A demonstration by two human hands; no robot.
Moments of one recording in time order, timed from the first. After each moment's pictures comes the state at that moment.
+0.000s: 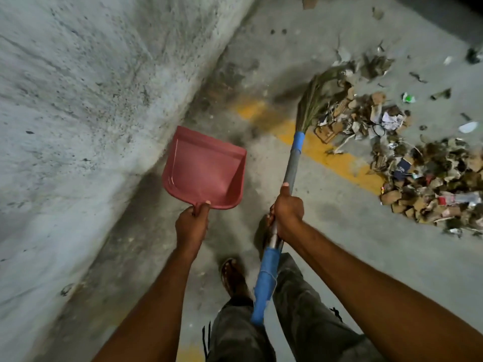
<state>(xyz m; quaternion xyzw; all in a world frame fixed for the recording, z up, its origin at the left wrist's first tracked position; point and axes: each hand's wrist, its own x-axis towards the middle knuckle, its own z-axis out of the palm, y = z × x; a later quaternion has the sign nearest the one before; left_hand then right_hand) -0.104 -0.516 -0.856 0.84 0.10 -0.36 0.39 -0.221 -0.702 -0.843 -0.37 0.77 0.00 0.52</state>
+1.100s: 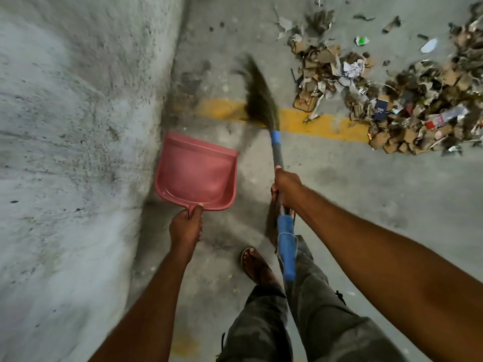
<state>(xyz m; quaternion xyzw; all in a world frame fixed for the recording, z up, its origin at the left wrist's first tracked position) -0.079 -0.518 -0.854 0.85 0.00 -0.40 0.33 -0.248 -0.727 -0.840 -0.26 0.77 0.00 0.58</state>
